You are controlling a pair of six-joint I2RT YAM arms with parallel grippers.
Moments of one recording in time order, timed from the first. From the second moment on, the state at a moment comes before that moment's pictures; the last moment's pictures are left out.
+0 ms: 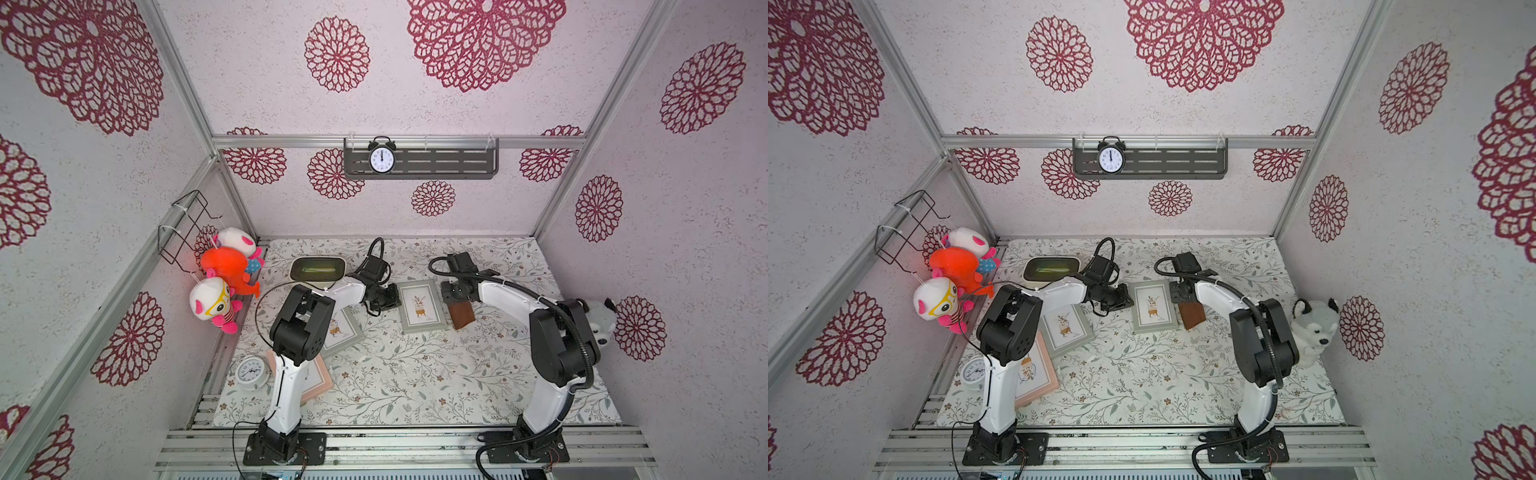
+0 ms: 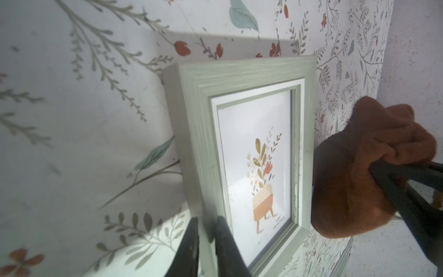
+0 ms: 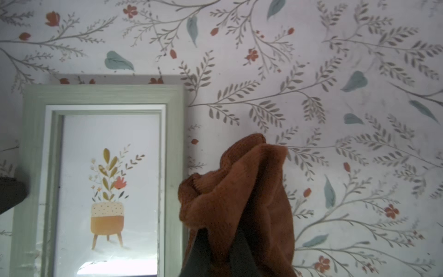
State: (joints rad) left arm -0.48 2.17 1.49 -0.36 0.38 -0.62; right arm 0.40 1.81 1.28 -0.50 0.15 0.21
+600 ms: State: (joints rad) left arm -0.49 2.13 1.40 -0.36 0.48 -0.67; right arm 0.52 1.81 1.27 -0.62 -0.05 0.24
